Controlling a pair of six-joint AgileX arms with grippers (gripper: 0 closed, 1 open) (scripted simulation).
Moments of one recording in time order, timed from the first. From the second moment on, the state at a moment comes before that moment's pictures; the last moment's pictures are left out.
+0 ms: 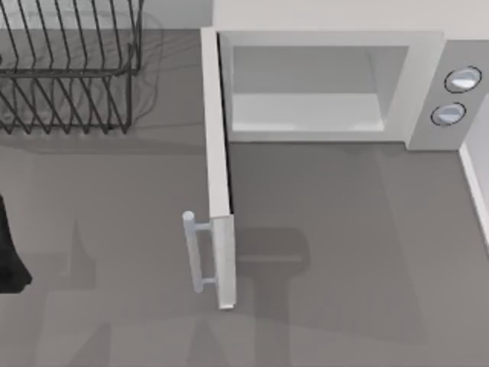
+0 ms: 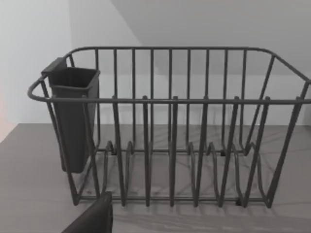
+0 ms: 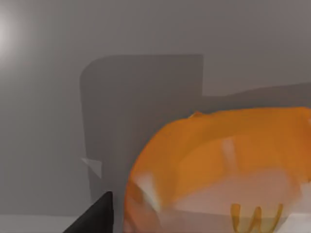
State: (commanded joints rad) left arm 0.00 0.00 0.00 0.00 0.00 0.00; right arm -0.63 1.71 0.73 -0.59 0.00 -1.83
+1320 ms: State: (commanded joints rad) left arm 0.00 0.00 0.00 0.00 0.00 0.00; right arm -0.63 1.71 0.73 -0.59 0.00 -1.83
